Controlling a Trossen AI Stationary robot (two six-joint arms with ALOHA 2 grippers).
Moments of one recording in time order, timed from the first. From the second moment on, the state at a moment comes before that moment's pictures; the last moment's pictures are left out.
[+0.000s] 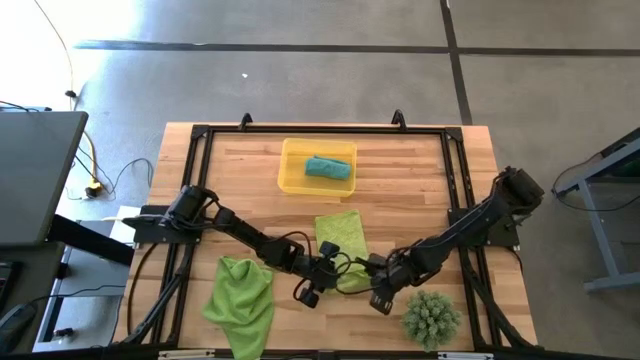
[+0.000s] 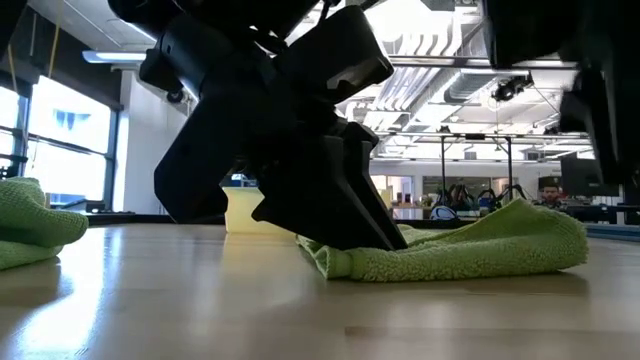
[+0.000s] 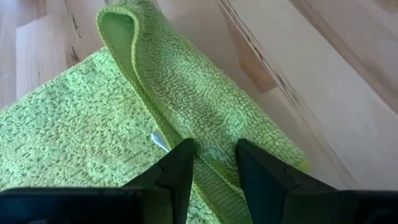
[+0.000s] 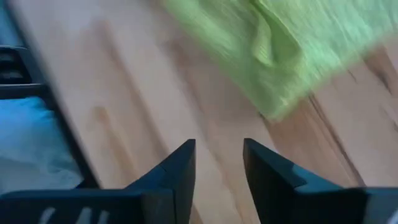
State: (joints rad) left arm -0.25 2.10 1.17 0.13 -0.09 0.16; right arm 0.57 1.65 1.04 -0.54 0.01 1.07
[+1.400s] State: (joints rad) left arm -0.25 2.10 1.18 0.17 -0.11 0.11; right arm 0.62 1.86 1.04 -0.49 0.16 0.53
